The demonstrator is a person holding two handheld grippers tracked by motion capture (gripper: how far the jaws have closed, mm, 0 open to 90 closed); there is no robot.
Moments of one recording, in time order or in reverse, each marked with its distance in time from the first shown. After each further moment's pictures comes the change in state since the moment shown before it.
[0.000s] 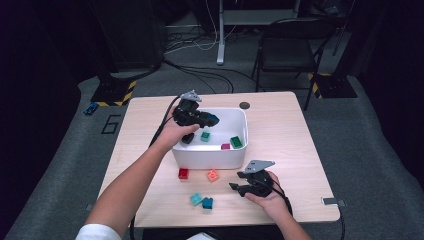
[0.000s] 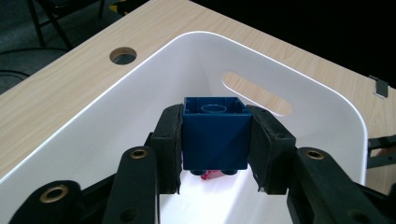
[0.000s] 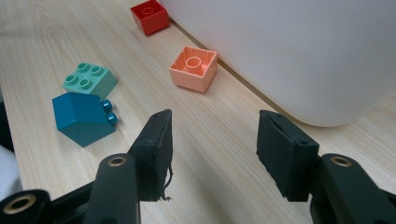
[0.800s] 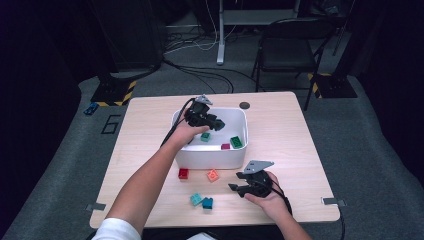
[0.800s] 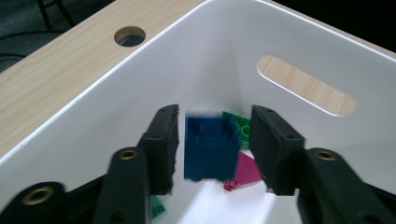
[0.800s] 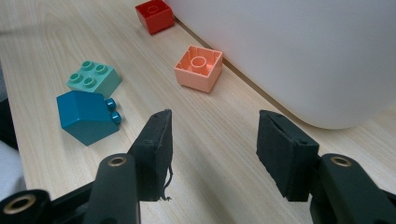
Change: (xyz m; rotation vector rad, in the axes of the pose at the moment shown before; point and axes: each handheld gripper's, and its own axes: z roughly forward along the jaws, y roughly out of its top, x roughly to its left) left arm 0.014 -0.008 0.049 0.067 0.051 -0.007; right arm 0.001 0.000 0.002 0.002 0.014 -0.019
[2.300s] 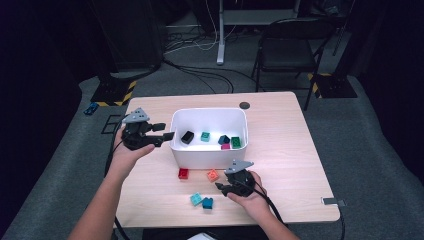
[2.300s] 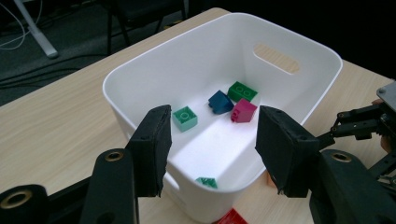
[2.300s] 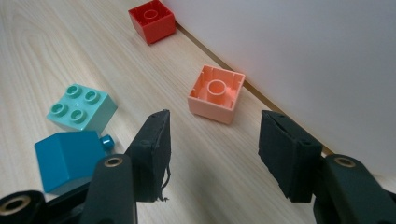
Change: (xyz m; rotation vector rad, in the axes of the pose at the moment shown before) left arm -0.021 -0.091 -0.176 -0.185 0.144 -0.058; right arm 0.027 0.022 0.039 0.043 -0.077 0.007
